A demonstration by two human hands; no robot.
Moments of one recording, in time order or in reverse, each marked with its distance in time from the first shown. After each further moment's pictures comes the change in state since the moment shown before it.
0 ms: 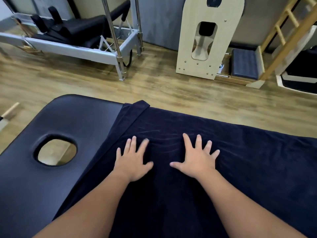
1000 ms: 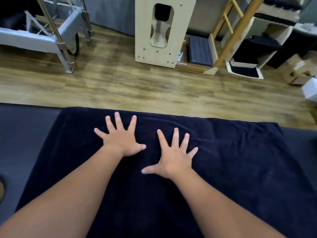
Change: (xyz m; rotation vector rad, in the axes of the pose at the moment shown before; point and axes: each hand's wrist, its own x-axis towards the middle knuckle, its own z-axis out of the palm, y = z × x) left_hand 0.125 0.075 -0.050 0.132 -0.099 0.050; right_hand 0.032 -0.006 -0.003 0.046 -0.047 0.133
